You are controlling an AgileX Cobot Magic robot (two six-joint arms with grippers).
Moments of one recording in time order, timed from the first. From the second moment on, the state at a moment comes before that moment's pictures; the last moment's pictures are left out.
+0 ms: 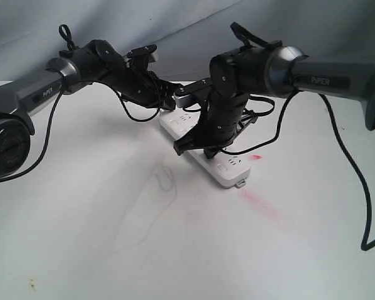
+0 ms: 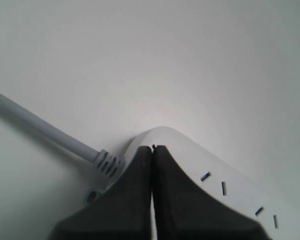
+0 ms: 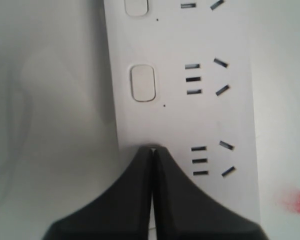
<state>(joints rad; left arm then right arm) -0.29 2.66 -2.31 -0.65 0.80 0.37 0.67 2.28 -1.70 -0.04 0.87 0.03</state>
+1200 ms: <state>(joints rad) -0.29 2.66 -2.31 -0.65 0.80 0.37 0.67 2.37 -1.83 -0.03 1.01 -0.01</state>
